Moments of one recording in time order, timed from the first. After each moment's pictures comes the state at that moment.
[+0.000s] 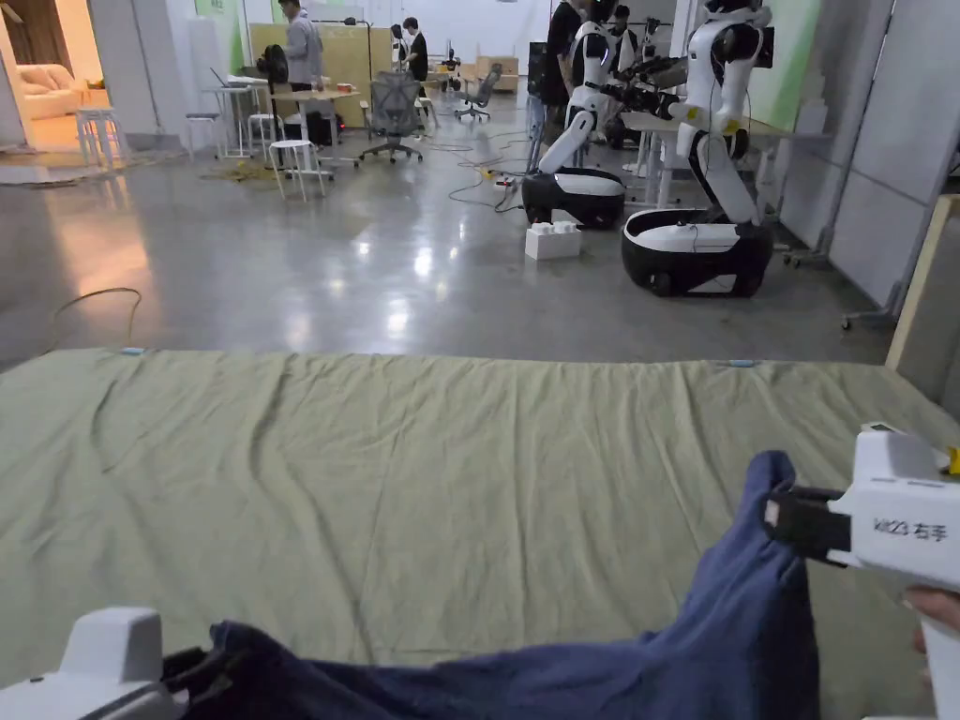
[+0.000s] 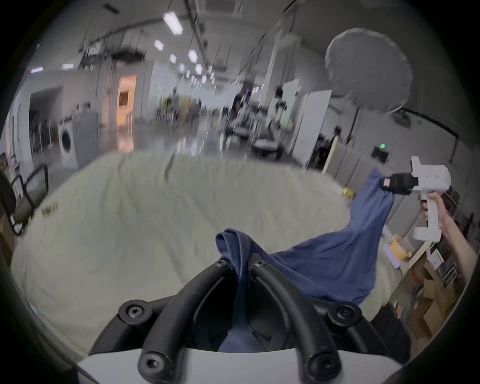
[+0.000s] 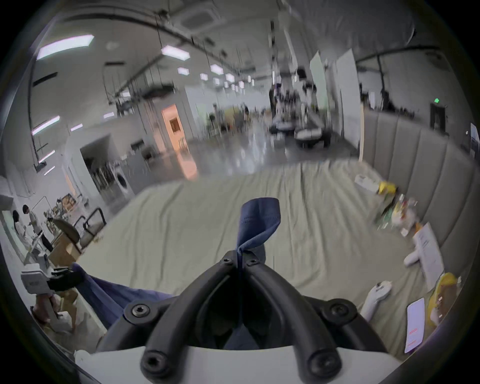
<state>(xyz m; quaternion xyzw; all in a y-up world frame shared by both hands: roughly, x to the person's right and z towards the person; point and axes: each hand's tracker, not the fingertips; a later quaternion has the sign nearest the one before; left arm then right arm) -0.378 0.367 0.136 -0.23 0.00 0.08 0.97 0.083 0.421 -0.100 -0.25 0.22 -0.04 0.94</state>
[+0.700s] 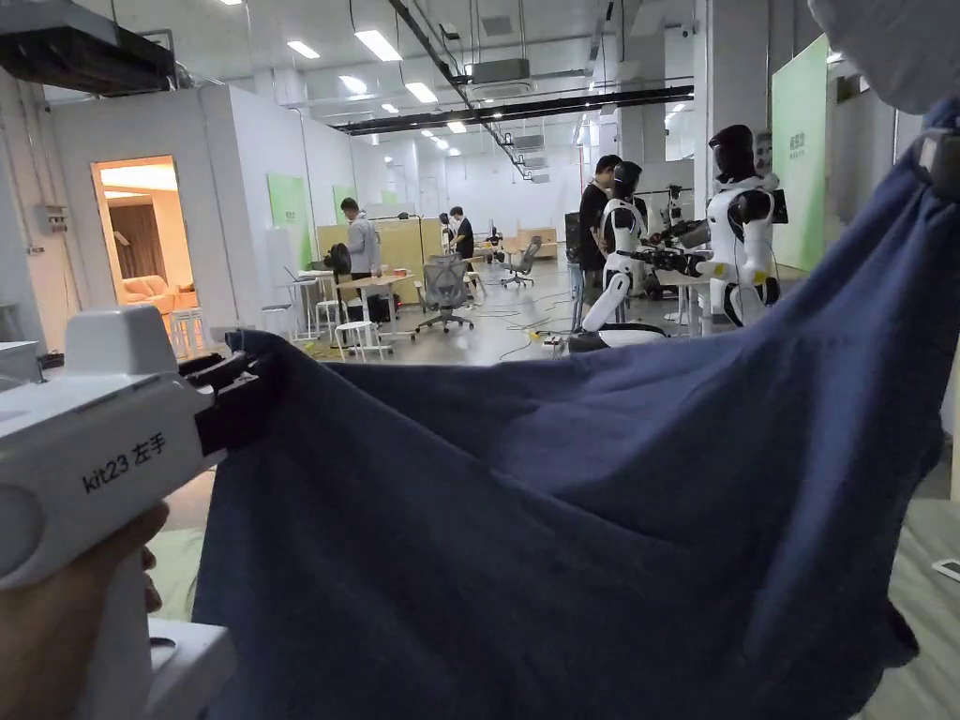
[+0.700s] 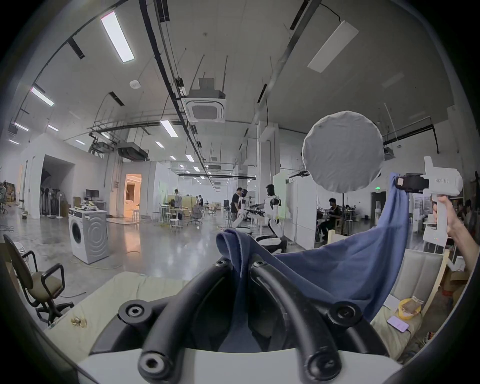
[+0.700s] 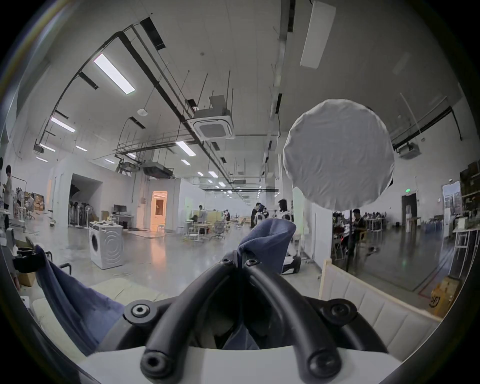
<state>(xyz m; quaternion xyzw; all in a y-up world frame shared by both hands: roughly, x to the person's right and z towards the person) -0.349 0.627 0.155 0.04 0.04 0.00 1.00 0.099 0.729 -0.021 0.12 0.13 0.03 0.98</state>
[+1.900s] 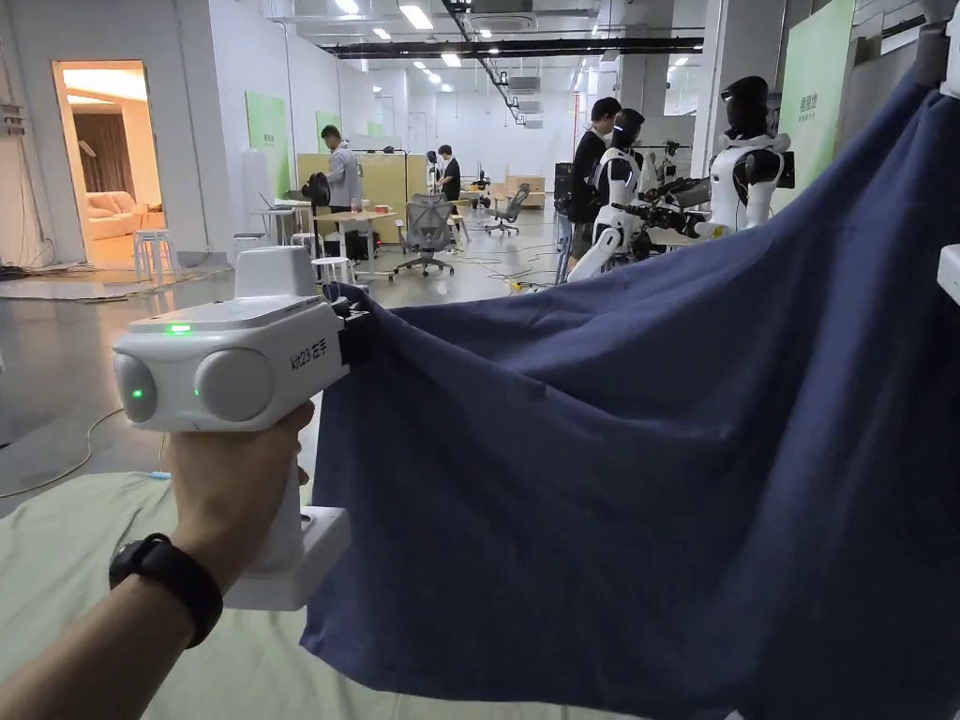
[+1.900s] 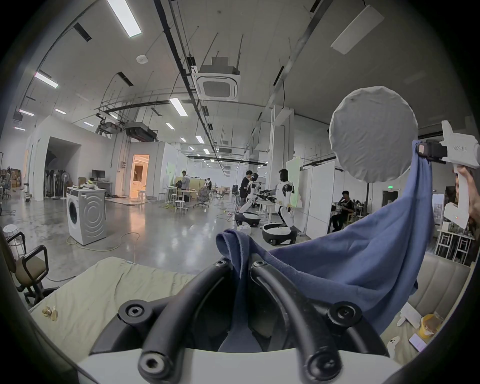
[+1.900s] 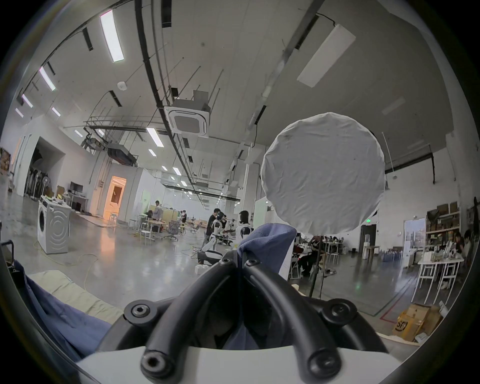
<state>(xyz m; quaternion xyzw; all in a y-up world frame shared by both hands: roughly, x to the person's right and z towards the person) -0.392 0.574 -0.115 -0.01 0.07 0.04 1.00 0.009 0.748 -0.217 0.15 0.00 0.11 0.98</state>
